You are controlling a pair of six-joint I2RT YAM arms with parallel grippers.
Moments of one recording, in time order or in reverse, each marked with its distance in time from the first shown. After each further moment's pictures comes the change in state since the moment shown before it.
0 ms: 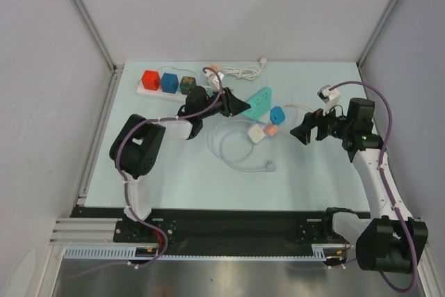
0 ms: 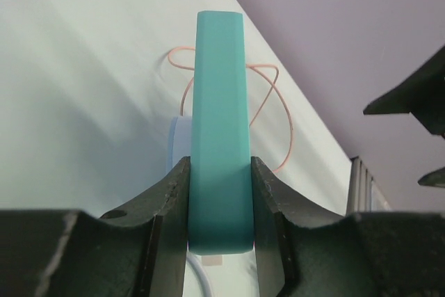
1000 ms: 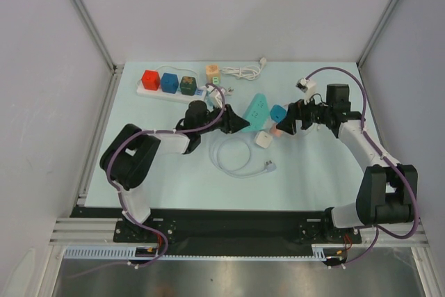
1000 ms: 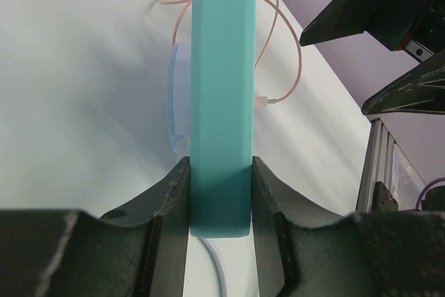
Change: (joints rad) left arm -0.070 -0.152 -0.222 -0.026 -0.056 0.124; right arm 0.121 0.356 0.148 0.063 -0.041 -0.018
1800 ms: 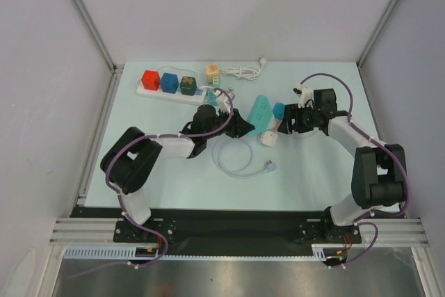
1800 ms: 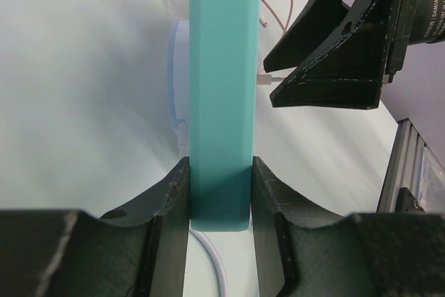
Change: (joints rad) left arm -0.092 -0.025 0.000 -0.069 -0.157 0.054; right arm 0.058 0.145 -0.013 0.023 0.323 0.211
